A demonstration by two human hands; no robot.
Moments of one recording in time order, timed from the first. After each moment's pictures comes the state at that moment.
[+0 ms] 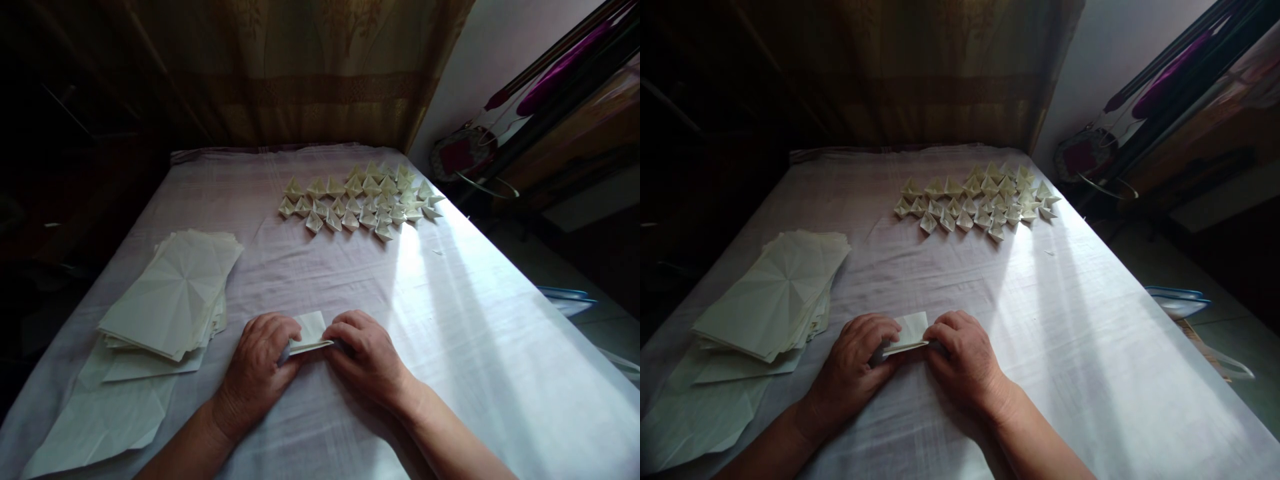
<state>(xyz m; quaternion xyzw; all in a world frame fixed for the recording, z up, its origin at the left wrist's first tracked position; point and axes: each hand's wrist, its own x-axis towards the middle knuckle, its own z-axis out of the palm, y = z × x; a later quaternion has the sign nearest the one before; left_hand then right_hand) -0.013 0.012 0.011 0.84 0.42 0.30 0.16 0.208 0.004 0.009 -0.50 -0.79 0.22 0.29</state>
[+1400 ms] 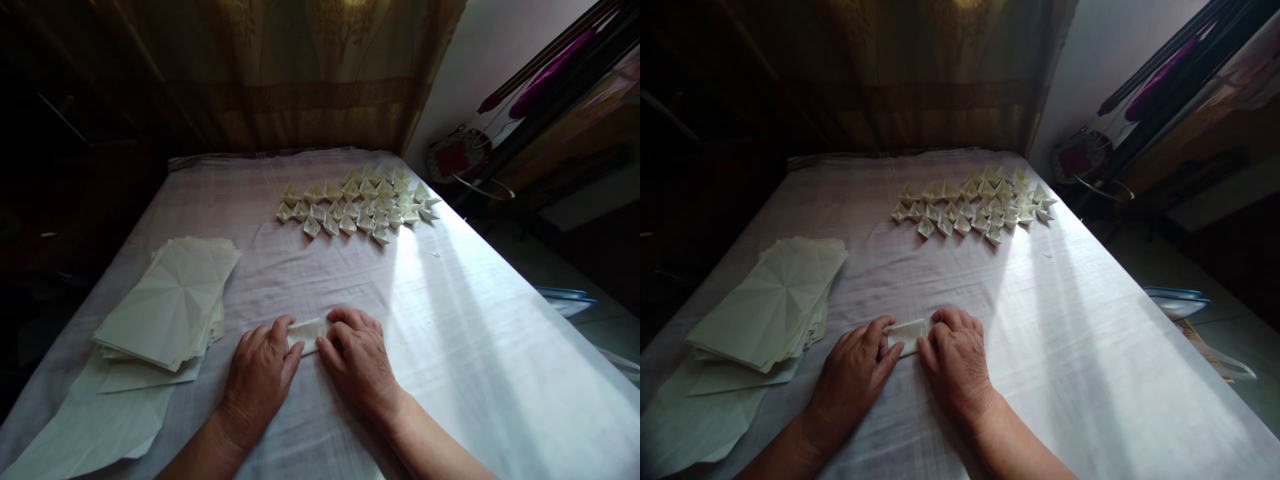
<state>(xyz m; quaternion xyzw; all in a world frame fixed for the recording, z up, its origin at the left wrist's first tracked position) -0.002 0.008 0.003 0.83 0.52 0.21 0.03 0.185 0.001 -0.004 -0.60 -0.73 0.12 0.30</state>
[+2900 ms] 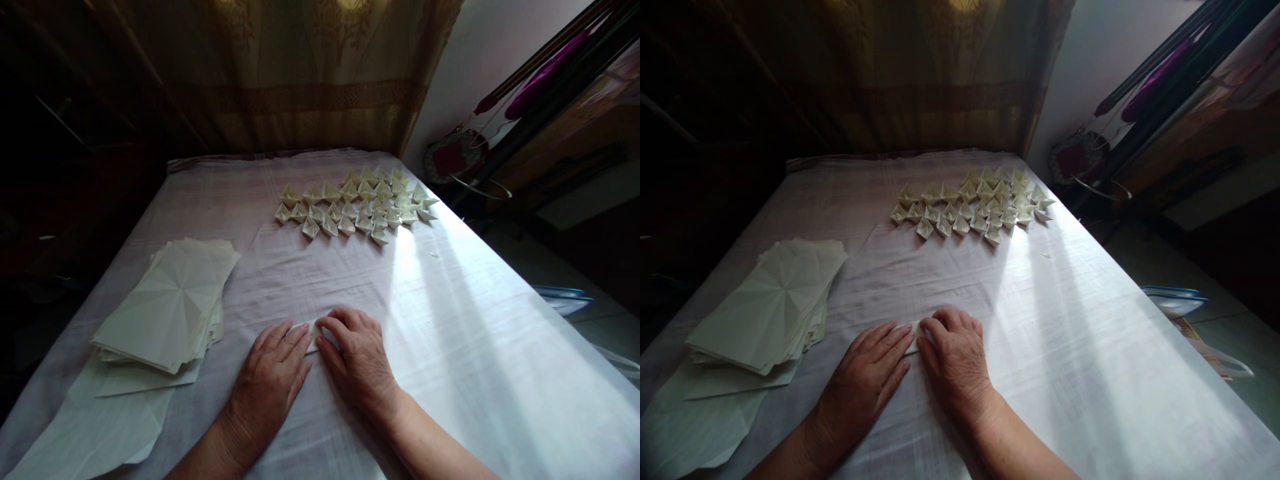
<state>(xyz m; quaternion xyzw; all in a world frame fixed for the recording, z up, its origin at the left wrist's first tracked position) -0.002 -0.001 -0.007 0.88 0.42 0.24 0.02 0.187 0.001 -0.002 -0.60 -0.74 0.12 0.28</state>
